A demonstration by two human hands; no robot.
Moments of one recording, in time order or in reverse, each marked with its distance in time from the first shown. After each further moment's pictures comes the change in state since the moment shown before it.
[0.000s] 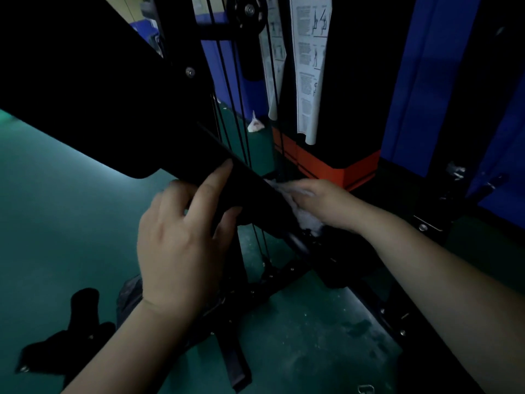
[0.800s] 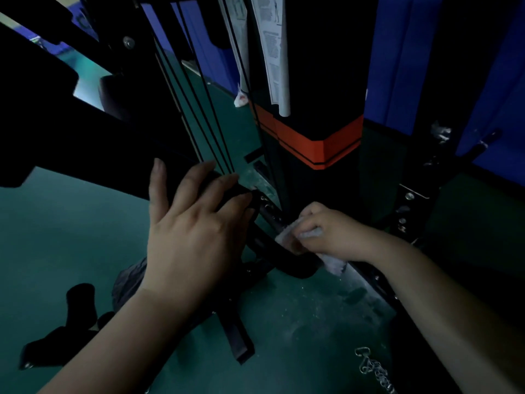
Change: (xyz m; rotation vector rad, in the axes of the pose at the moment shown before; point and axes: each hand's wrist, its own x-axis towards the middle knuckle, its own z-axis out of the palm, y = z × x) left_hand 0.009 0.054 0.035 0.210 -0.288 0.291; right_hand -0.056 0.092 0.001 -0.077 -0.118 0.150
